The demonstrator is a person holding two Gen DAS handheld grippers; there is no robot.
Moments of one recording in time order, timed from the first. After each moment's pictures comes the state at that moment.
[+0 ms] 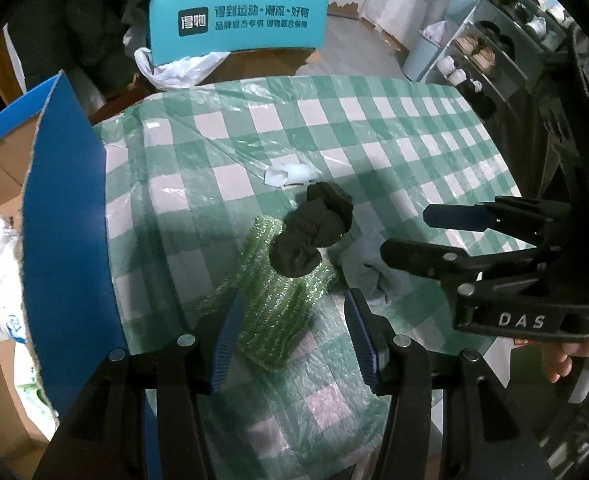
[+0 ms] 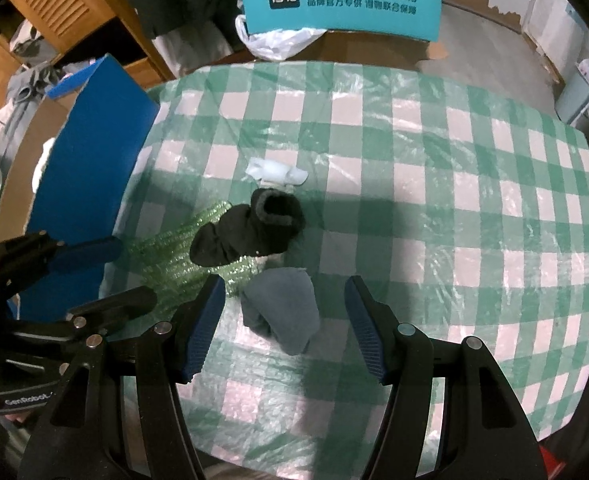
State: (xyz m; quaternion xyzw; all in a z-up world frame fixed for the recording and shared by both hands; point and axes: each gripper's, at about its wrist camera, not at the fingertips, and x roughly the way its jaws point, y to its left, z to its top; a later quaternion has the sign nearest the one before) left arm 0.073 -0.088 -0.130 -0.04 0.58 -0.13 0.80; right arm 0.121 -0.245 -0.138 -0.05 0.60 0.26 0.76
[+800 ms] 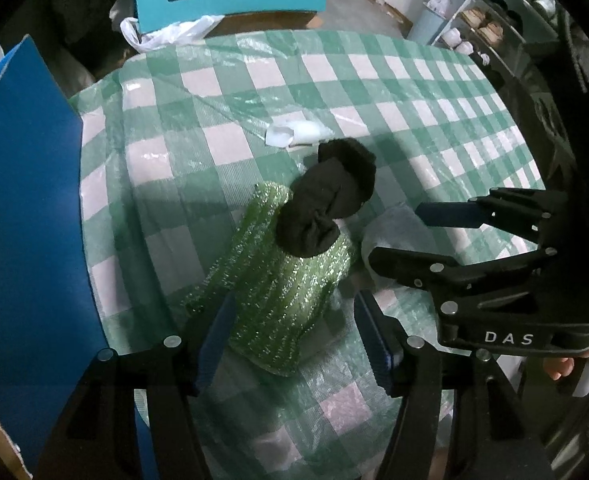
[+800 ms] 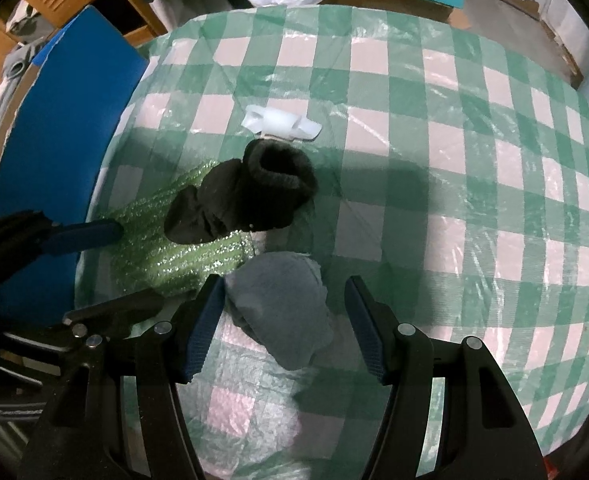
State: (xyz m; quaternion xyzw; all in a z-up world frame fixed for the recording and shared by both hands) left arm 0.080 -0.095 -0.168 -0.03 0.62 -0.13 0.77; right arm 0.118 -0.234 -0.186 -0.07 0.63 0.27 0.73
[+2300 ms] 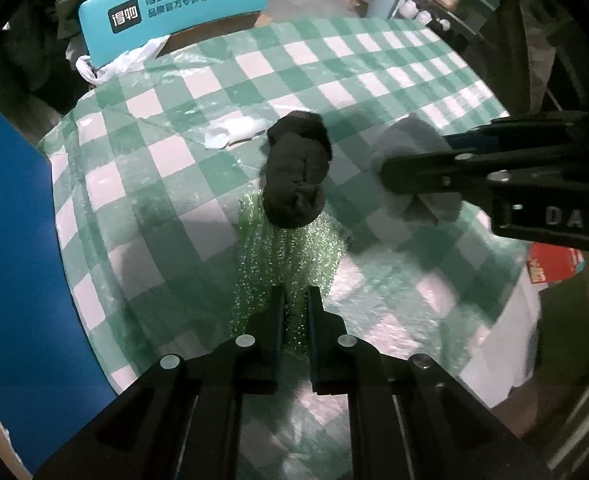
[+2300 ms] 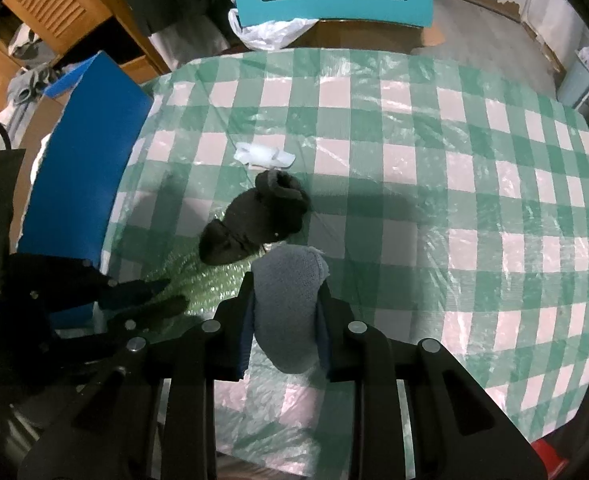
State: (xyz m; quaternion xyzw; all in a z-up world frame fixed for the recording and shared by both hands) left arm 0.061 -0.127 -0.155 0.04 0.60 -0.18 0.78; right arm 0.116 -0.267 -0.139 -0.04 0.61 0.25 0.75
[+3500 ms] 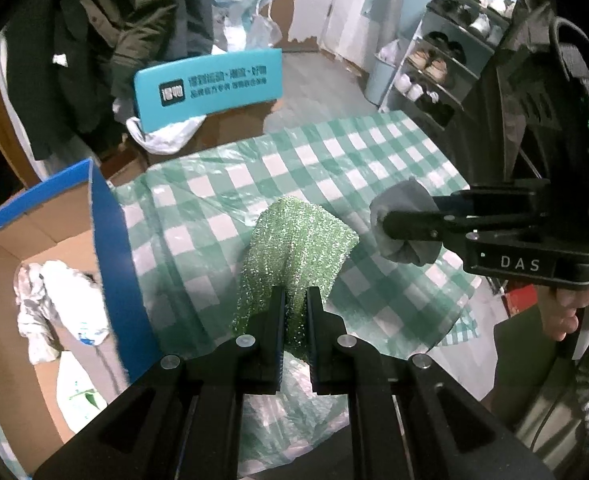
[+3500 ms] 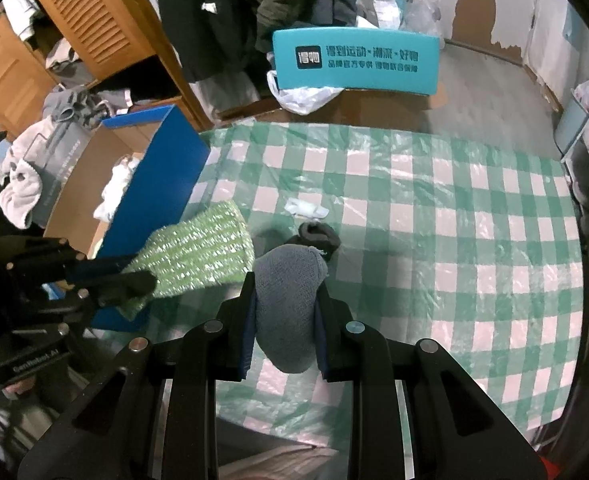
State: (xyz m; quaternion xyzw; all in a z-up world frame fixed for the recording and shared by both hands) left arm 0.032 -0.083 -0.047 -0.01 0.51 -0.17 0.84; right arm 0.084 -0.259 -0.057 -0.03 0.53 0.29 0.79
